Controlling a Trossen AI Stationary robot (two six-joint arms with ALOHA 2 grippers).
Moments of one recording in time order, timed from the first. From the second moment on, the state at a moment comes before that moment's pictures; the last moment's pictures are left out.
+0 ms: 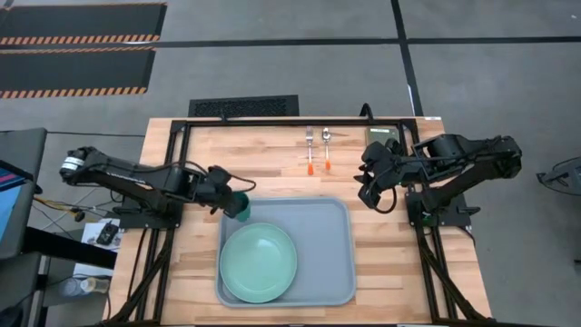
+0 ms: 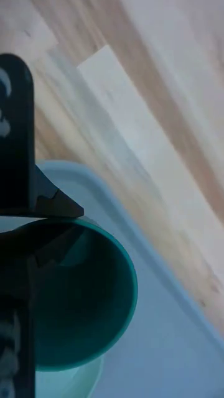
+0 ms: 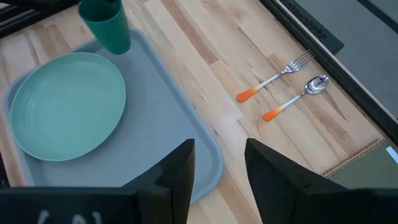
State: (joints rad) left arm -0.16 1.13 0.89 -0.95 -0.32 -1.08; right arm 0.25 1.30 1.65 -1.33 0.45 0.70
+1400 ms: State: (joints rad) left arm -0.17 1.18 0.80 -0.92 -0.34 -1.08; right arm 0.25 1.30 1.65 -1.33 0.45 0.70
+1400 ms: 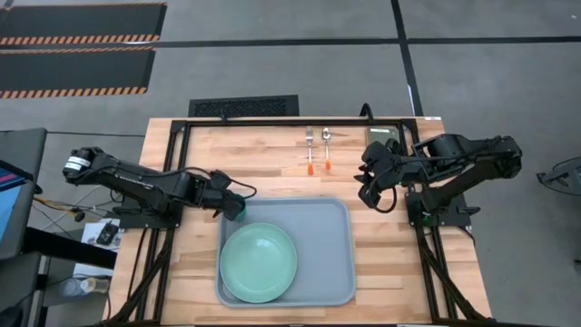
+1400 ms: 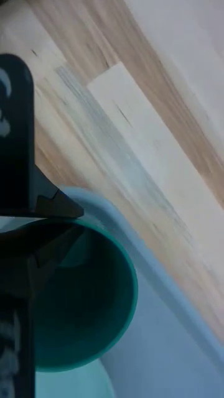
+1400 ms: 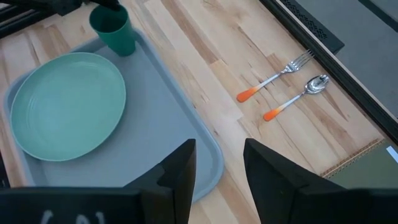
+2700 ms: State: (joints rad) left arm -0.17 1.16 0.78 -0.89 -0.35 -1.10; right arm 0.25 1.30 1.65 -1.33 0.45 0.70
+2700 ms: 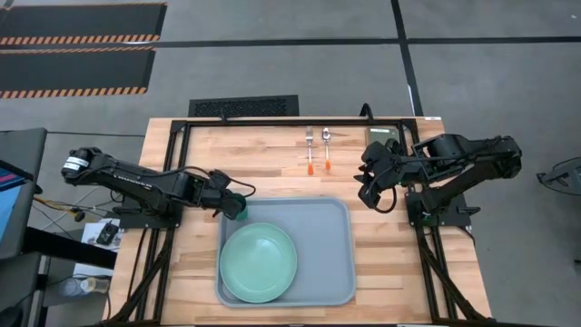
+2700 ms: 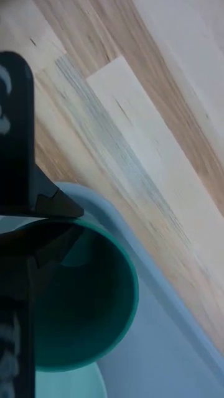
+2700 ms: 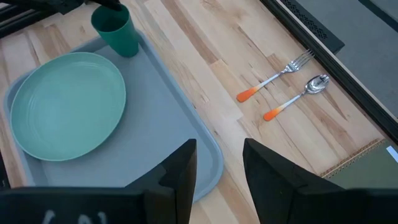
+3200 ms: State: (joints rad) left arm -0.17 1.16 0.76 -0.88 -0.34 -1.11; right arm 0.25 1.30 1.65 -1.33 0.45 0.70
